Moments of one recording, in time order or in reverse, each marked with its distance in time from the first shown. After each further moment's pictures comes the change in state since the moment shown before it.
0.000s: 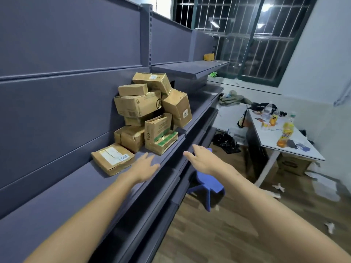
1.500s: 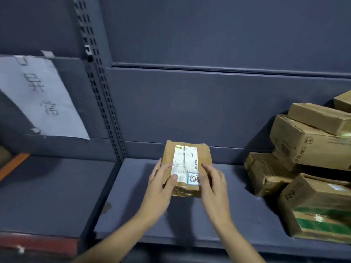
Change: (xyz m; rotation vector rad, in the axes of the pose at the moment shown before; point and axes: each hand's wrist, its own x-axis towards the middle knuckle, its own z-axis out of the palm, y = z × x) left_hand -0.048 -0.081 -0.017 -0.563 1.165 -0.581; right_hand 0.152 -0.168 0.148 0.813 -0.399 -0.704
